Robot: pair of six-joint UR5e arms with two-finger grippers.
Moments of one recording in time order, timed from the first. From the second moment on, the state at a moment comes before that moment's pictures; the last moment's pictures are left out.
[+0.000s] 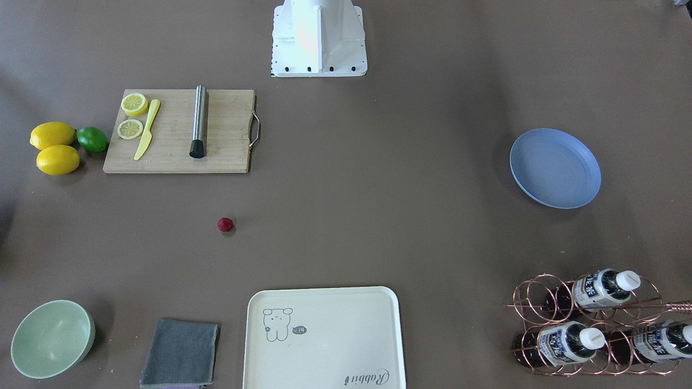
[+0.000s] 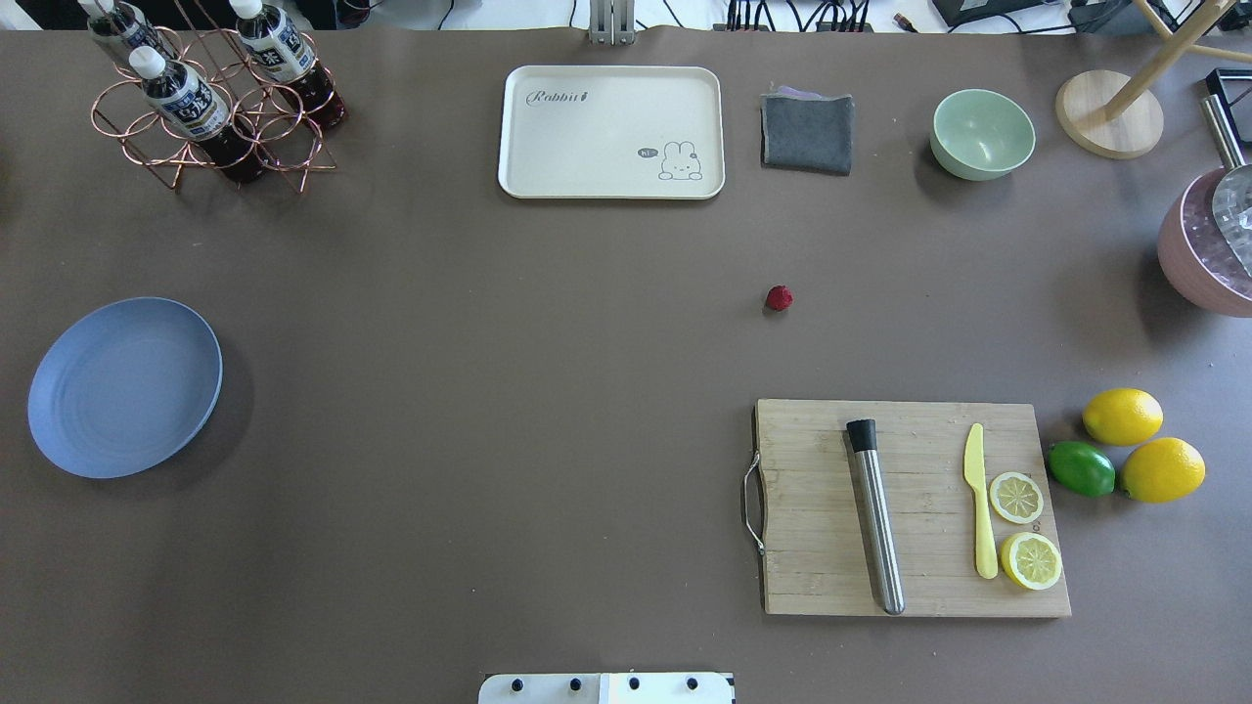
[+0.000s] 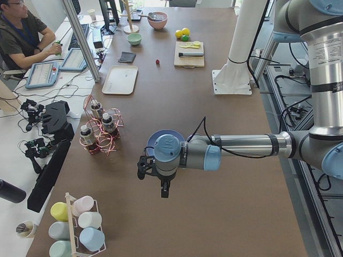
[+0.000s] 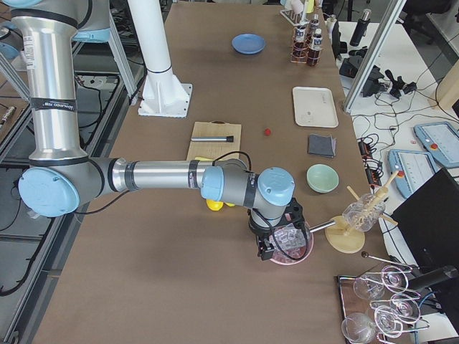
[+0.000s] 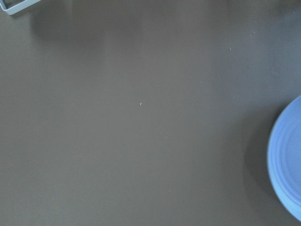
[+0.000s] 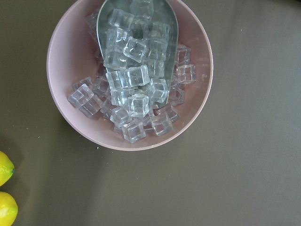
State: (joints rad) left arm -1.59 -1.37 -1.73 -1.70 -2.39 -0.04; right arm 1.64 -1.54 1.61 -1.76 2.30 -0.43
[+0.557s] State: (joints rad) left arm -1.58 -1.36 -1.73 -1.73 -2.39 -0.04; right arm 1.64 -1.55 1.62 -1.76 2.33 -0.42
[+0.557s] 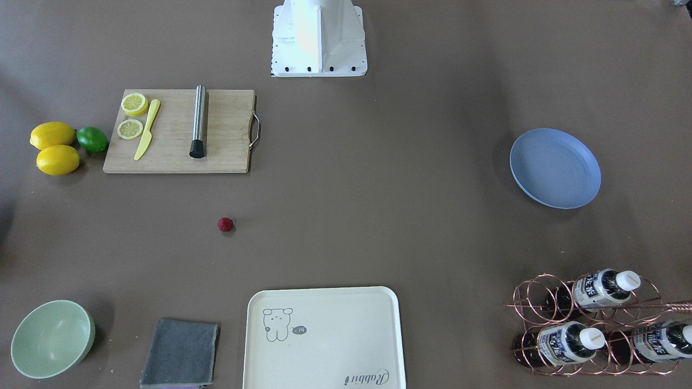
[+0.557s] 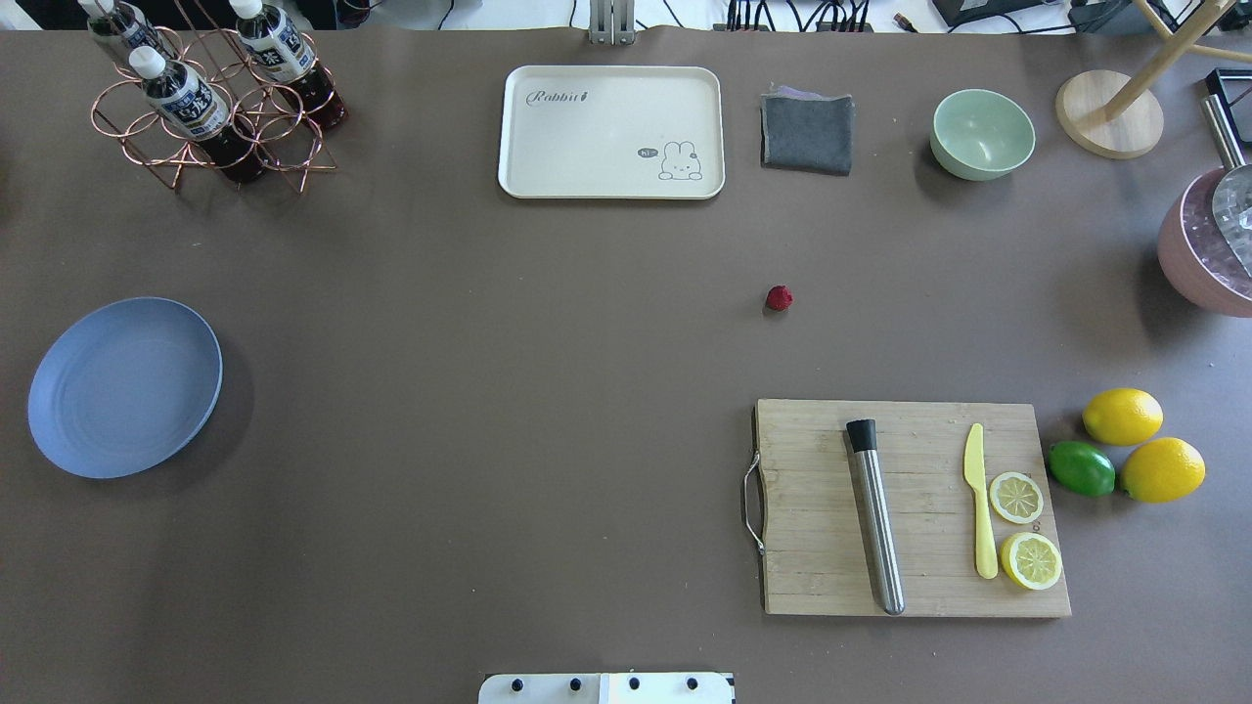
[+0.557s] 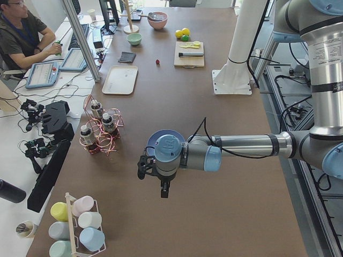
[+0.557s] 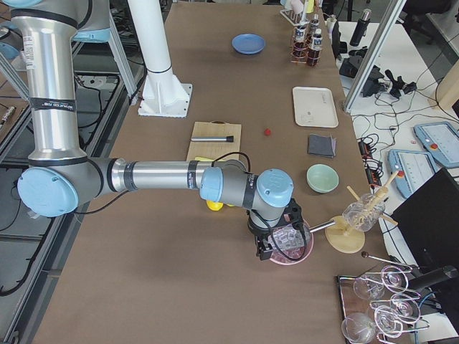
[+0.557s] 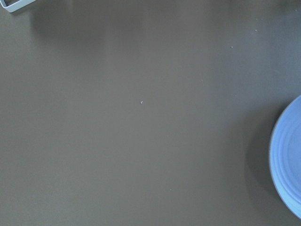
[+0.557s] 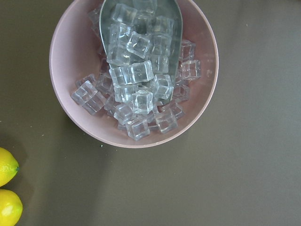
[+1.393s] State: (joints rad) left arm -1.33 -1.38 -1.60 -2.14 -2.40 -0.39; right arm 1.59 -1.55 1.62 -1.75 2.43 -0.43
